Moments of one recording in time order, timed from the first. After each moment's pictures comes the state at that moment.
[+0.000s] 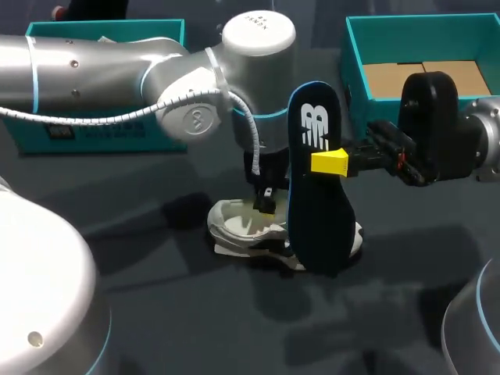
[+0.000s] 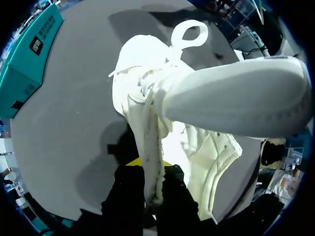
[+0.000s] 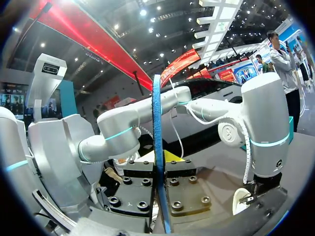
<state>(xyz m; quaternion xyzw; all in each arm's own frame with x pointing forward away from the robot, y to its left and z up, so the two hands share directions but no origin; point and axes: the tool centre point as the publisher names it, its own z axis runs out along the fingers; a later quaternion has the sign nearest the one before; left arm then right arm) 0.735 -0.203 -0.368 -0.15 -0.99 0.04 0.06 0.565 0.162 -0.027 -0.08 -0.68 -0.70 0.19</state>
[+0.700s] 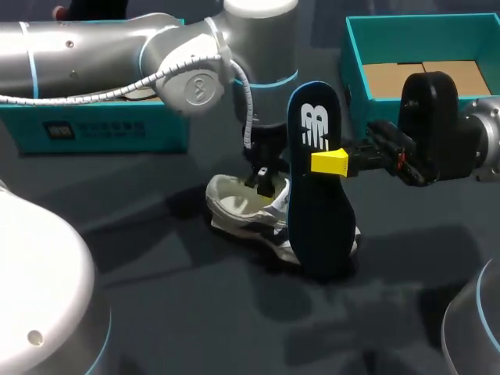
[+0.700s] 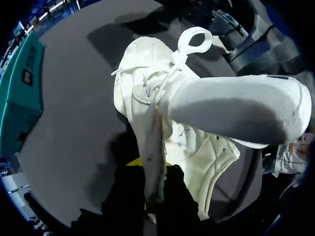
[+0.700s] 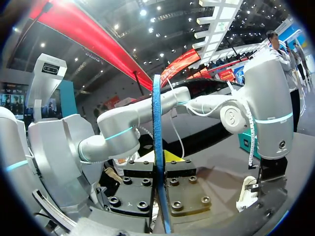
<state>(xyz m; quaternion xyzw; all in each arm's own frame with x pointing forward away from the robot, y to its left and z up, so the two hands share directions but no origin) 0.749 -0.202 -0.334 -0.28 -0.96 0.05 0.07 0.565 0.162 -0.027 -0.08 -0.68 -0.70 0.19</state>
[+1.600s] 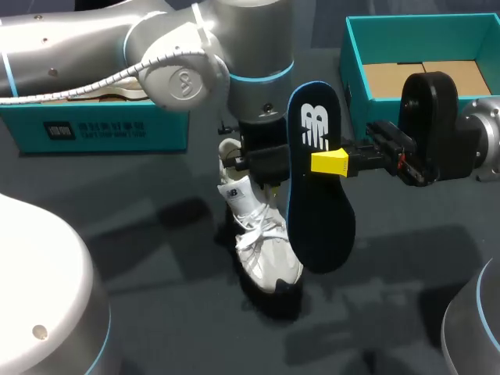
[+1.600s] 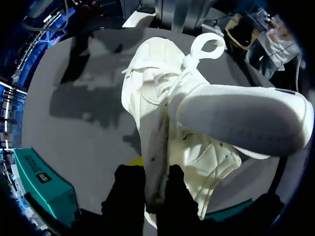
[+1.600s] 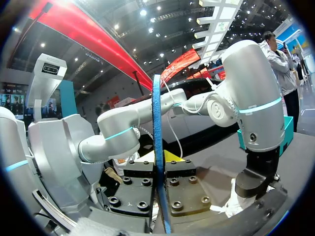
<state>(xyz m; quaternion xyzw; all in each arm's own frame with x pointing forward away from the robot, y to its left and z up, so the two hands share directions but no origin) 0.739 -0.202 -0.306 -0.63 -0.77 0.06 0.02 0.565 0.162 -0.027 -0.08 -0.68 -0.70 0.19</state>
